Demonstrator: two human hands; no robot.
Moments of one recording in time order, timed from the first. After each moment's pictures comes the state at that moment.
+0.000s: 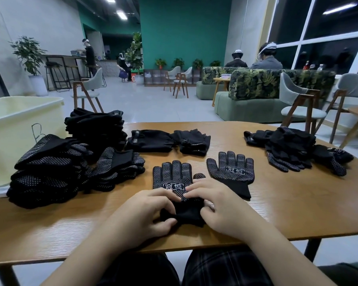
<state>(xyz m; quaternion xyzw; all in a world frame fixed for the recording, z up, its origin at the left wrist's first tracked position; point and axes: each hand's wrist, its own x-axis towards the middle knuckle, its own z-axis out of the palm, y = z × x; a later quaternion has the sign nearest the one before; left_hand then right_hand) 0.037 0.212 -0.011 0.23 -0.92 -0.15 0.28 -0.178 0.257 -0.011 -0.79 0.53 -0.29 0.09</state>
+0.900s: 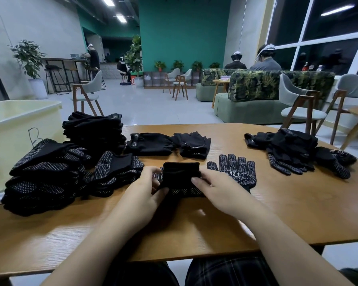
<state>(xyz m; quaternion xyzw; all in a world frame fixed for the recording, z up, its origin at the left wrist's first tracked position) 0.017 0.190 0.001 0.48 -0.79 -0.20 0.33 -0.180 0.226 0.014 -0.71 0.60 -0.31 0.17</state>
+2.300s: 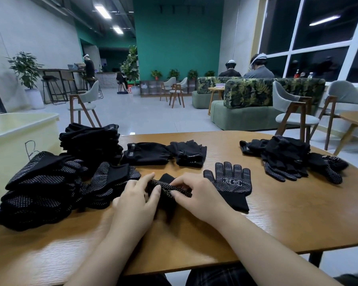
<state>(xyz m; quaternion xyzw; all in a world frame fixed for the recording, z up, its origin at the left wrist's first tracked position) 0.009 0.186 -0.004 0.55 -0.73 -0.13 0.39 -0.156 0.206 0.001 -0.75 0.52 -0.40 0.07</state>
